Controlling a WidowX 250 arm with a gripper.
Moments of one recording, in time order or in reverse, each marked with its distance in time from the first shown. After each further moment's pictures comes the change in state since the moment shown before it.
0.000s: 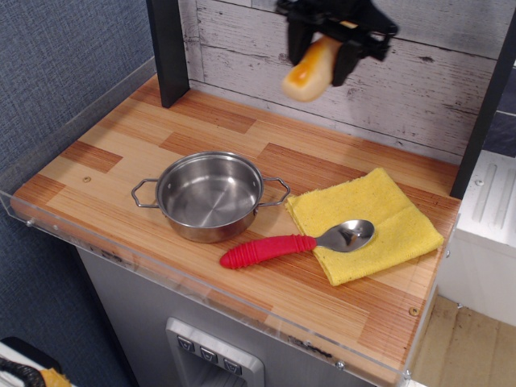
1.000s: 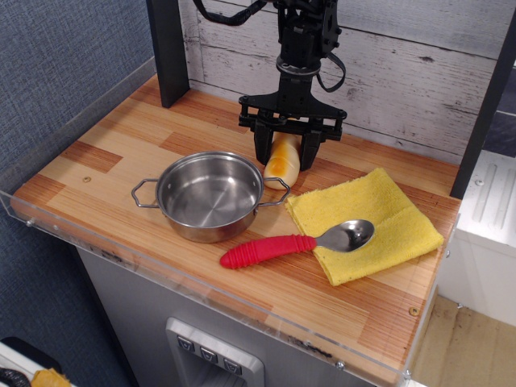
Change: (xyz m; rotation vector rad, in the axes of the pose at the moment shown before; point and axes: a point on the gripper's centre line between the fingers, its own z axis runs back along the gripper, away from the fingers) arm -0.026 -0.003 -0.107 -0.083 0.245 0.309
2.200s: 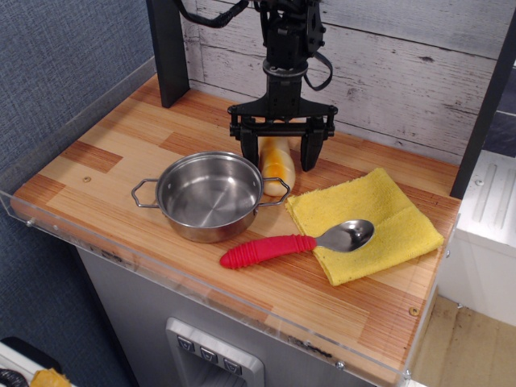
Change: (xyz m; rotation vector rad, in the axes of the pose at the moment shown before) arm -0.007 0.006 0.004 -0.049 0.010 0.207
